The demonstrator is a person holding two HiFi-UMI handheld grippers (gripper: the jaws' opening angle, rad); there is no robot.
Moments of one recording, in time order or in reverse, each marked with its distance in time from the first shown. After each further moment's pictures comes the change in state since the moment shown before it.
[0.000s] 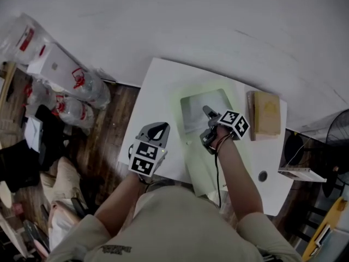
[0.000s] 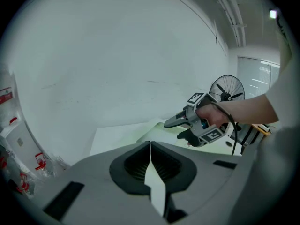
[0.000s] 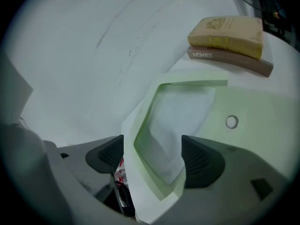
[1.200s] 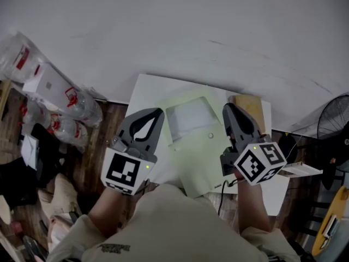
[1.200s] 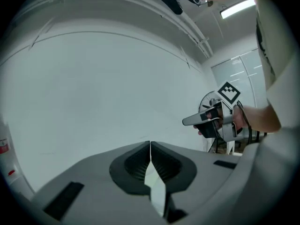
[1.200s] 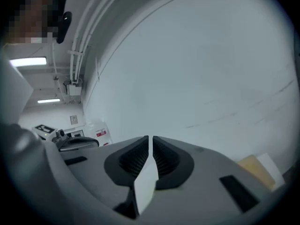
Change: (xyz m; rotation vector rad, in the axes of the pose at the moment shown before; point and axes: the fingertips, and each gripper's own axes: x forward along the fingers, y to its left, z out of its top) left arm -0.120 -0.059 0.199 0.258 -0.467 -0.014; right arm -0.287 0.192 0.038 -0.904 -0.512 0.396
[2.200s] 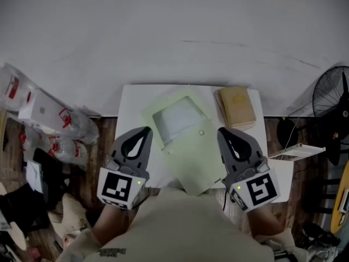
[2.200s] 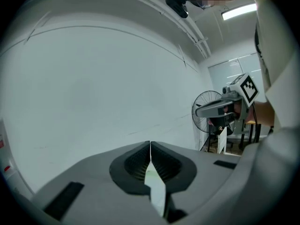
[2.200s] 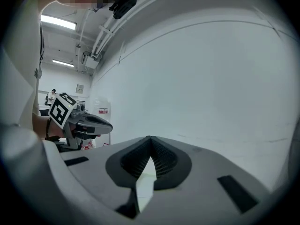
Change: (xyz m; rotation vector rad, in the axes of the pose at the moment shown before) left arm -0.008 -0.044 -0.009 -0.041 0.053 -0.064; right arm -0.089 0.026 -0.005 -0.404 0.039 -0.035
